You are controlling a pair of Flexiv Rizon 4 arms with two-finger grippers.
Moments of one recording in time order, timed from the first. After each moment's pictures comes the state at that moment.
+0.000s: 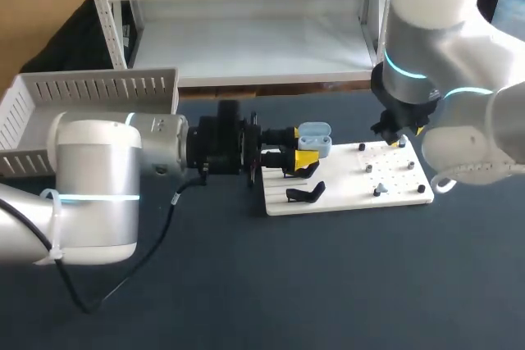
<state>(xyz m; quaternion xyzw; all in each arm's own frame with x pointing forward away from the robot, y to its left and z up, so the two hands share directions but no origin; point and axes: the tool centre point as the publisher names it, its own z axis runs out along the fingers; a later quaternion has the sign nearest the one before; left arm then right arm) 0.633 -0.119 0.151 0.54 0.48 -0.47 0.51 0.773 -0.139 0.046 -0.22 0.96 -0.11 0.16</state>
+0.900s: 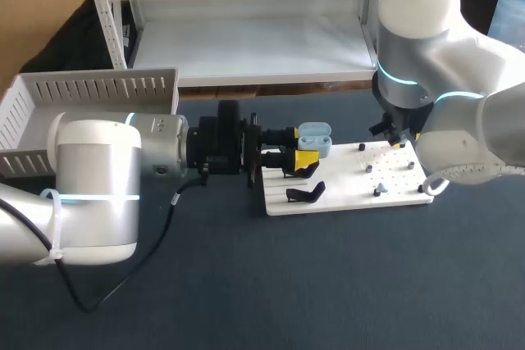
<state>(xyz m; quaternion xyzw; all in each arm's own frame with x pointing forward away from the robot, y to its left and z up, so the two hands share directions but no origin) 0.633 -0.119 0.151 0.54 0.48 -0.47 0.51 0.787 -0.147 0.025 -0.17 0.97 -0.12 0.16</state>
